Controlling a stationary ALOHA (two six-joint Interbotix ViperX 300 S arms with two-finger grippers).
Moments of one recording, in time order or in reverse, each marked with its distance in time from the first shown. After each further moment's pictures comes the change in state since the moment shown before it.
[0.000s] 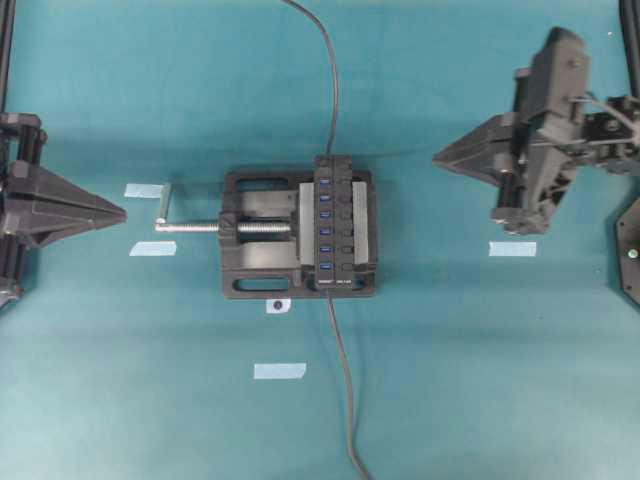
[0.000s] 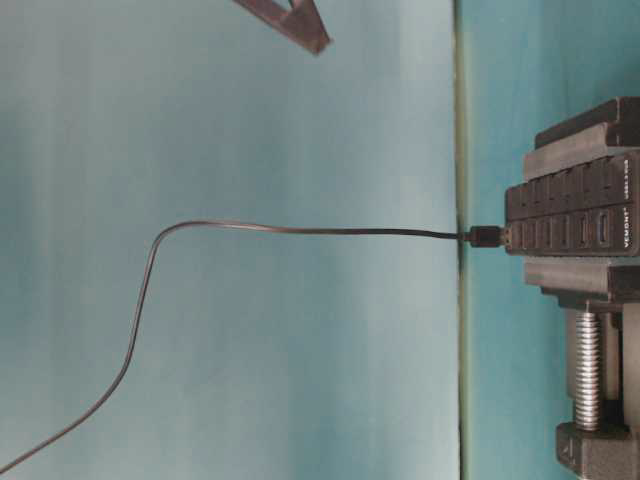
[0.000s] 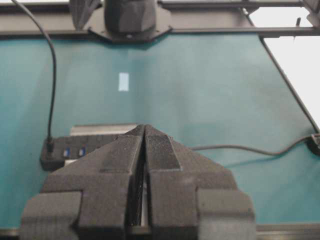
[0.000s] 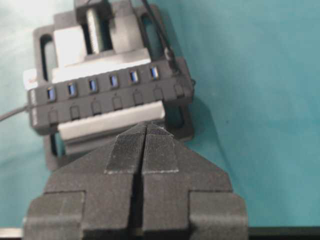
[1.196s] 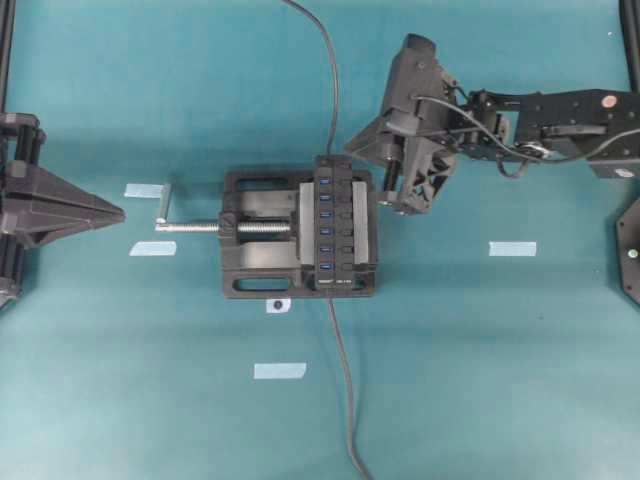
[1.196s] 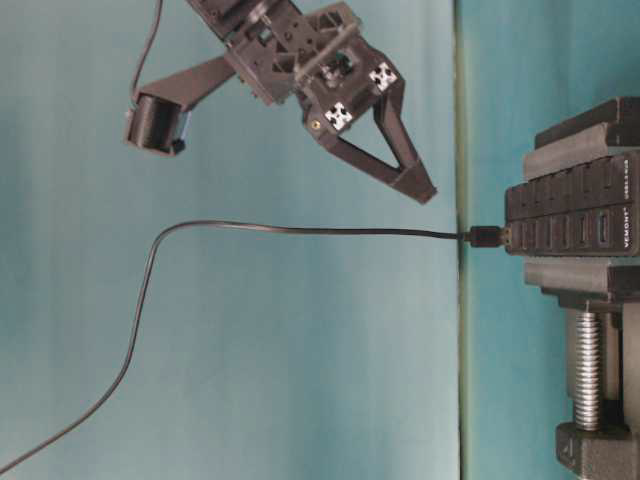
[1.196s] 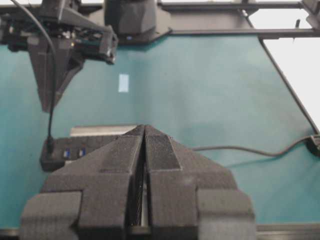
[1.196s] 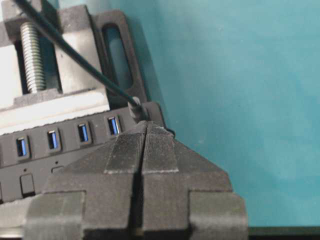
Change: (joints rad) left arm 0.000 -0.011 0.003 0.000 0.000 -0.003; right arm -0.054 0.453 -0.196 0.000 -0.169 -0.043
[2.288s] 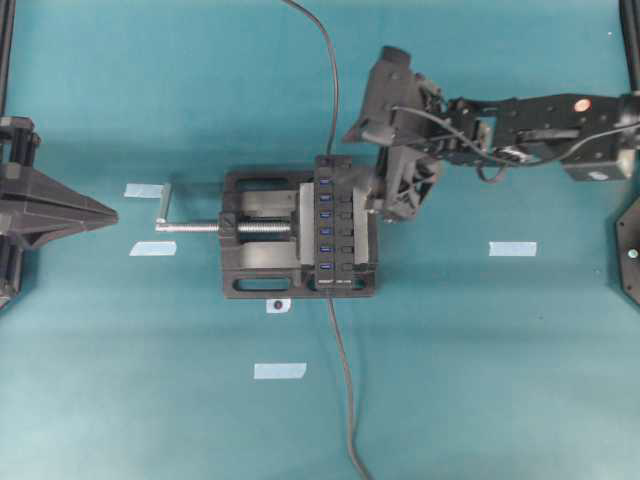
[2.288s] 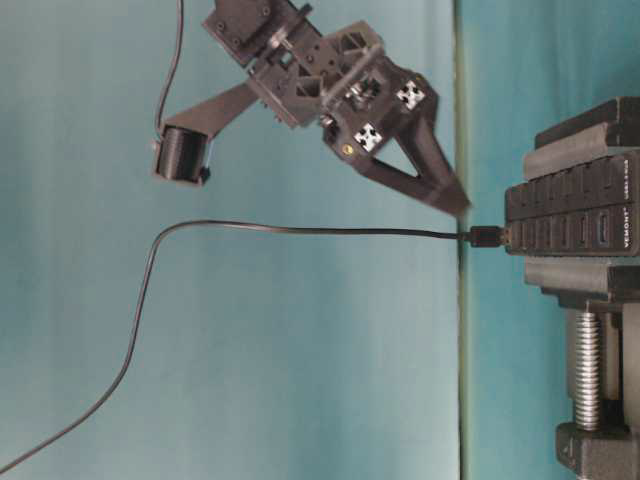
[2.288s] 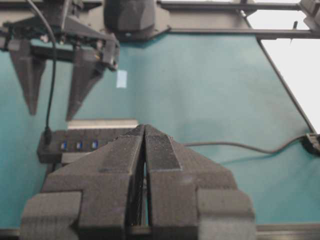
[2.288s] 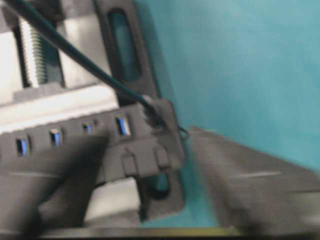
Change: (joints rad) left arm 0.000 -0.035 0.035 0.000 0.000 -0.025; right arm 0.023 0.075 -0.055 0.002 0.040 0.000
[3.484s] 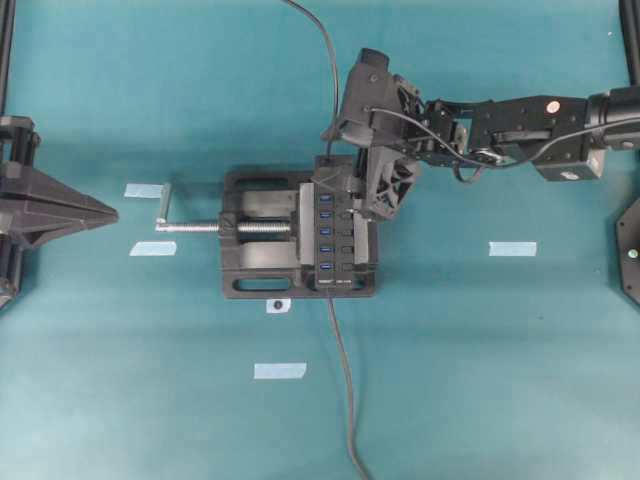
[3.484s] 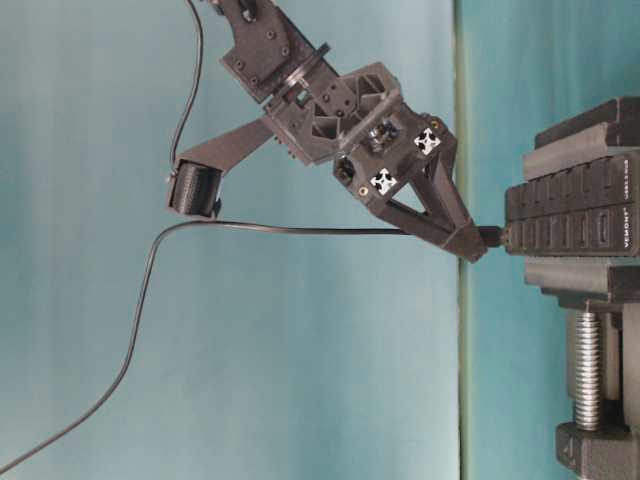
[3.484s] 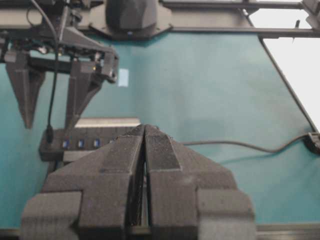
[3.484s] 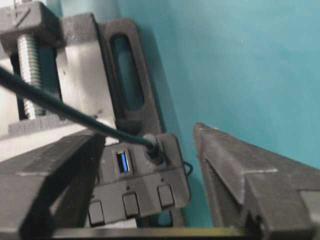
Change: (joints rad) left arm 0.005 0.000 0.002 0.000 0.003 0.000; right arm -0.002 0.061 -0.048 0.000 -0.037 -0.003
